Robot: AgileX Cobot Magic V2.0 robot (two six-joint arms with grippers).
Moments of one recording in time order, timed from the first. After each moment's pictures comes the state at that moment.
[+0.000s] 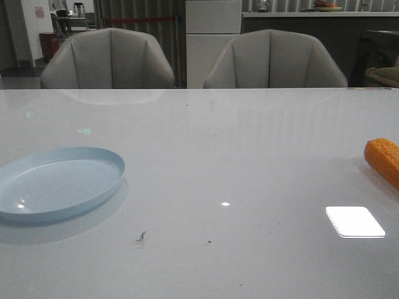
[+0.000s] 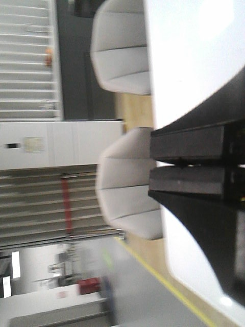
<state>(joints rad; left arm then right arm) -0.12 0.61 -0.54 -0.06 -0.03 0.16 -0.02 0.61 -0.67 0.16 0.18 -0.03</state>
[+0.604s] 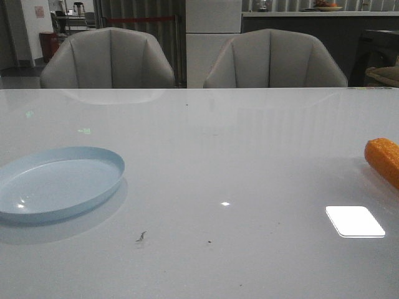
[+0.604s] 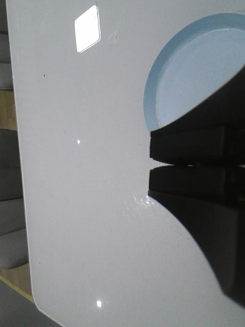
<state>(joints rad) -0.12 0.93 -0.54 -0.08 0.06 0.16 -0.02 1.03 -0.67 0.15 0.39 -0.03</state>
